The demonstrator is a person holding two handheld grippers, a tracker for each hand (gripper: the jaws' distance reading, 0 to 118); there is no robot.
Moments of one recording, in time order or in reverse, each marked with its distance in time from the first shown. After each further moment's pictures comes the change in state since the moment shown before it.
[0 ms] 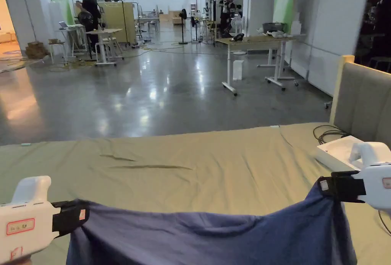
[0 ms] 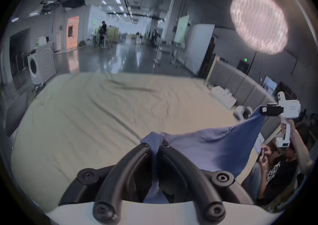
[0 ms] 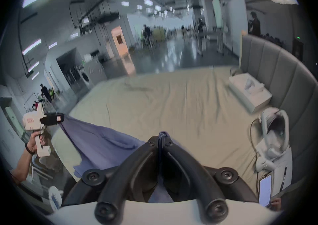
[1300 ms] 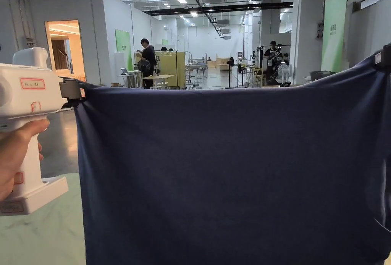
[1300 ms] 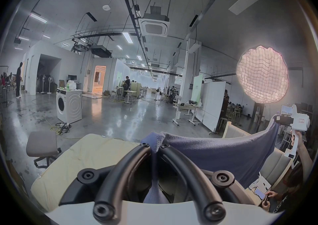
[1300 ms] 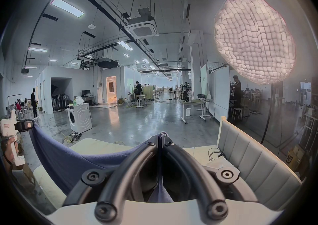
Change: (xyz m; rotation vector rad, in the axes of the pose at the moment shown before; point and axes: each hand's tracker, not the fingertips) left arm 0.009 0.178 0.164 0.484 0.191 -0.009; right arm -0.090 0.211 0.109 0.475 -0.290 0.130
